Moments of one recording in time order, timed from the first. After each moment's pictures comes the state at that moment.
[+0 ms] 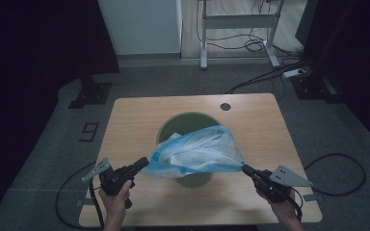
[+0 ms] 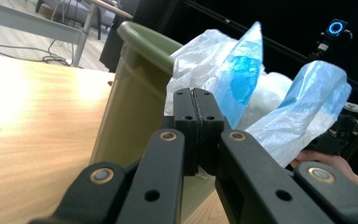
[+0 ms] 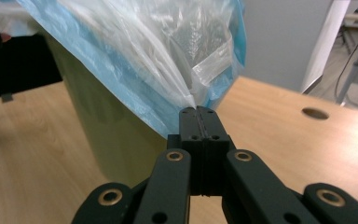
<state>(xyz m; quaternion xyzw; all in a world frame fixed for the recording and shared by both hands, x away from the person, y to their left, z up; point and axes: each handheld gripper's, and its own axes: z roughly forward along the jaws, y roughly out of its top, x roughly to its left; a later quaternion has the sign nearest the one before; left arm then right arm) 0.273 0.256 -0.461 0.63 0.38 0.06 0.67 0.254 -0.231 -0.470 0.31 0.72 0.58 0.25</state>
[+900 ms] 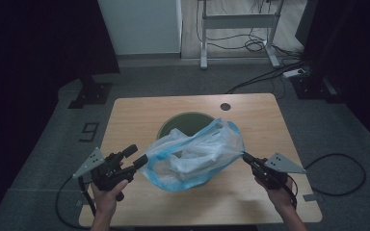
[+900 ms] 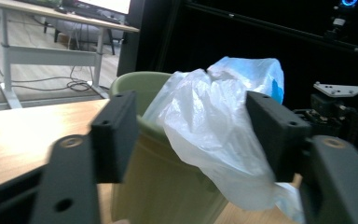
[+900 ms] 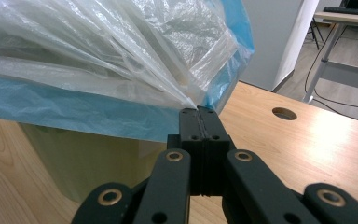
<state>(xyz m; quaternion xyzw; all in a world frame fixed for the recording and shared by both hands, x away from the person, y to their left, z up) 0.262 0.251 -0.391 0.67 0.34 0.15 0.65 0.283 -0.228 -0.456 0.33 0.71 0.55 0.29</state>
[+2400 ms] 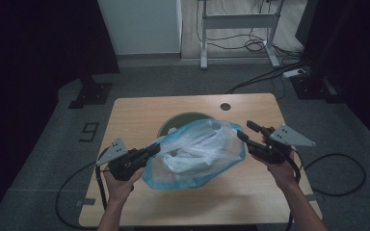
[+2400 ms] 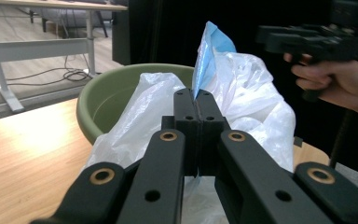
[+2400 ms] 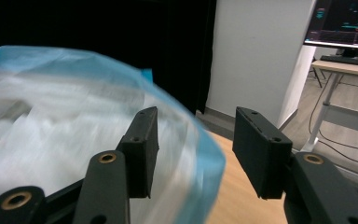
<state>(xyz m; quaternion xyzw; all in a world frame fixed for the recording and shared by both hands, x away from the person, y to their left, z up) 0.286 0.210 -0.379 0.72 0.30 0.15 0.60 0.322 -0.218 -0.374 0.29 0.68 0.60 0.30</state>
